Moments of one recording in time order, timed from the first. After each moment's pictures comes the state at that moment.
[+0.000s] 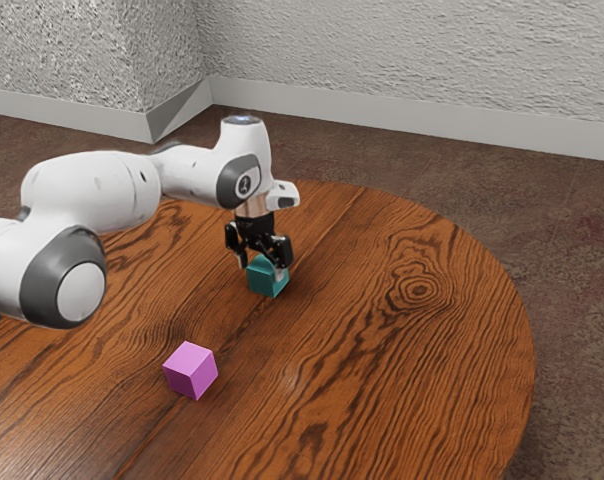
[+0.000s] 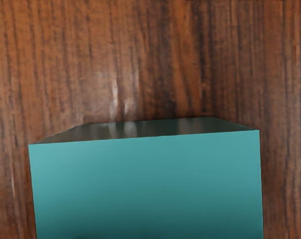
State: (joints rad) arm -0.01 0.85 0.03 -1.17 -0.02 1.96 0.08
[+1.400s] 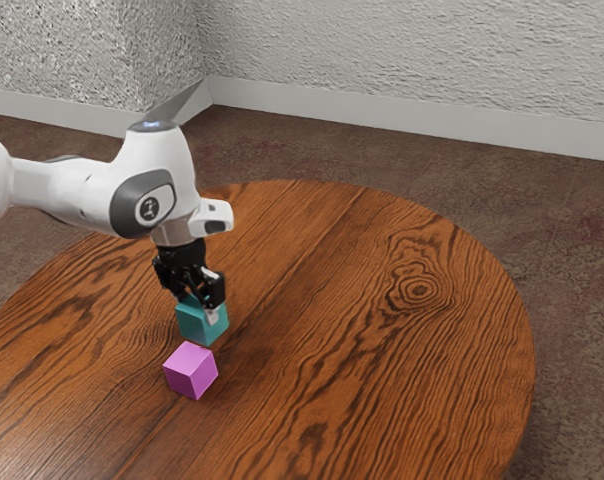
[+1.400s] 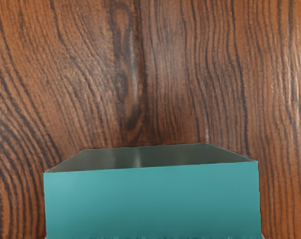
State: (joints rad) arm 0.00 0.03 -0.03 -2.19 -0.03 2.16 0.07
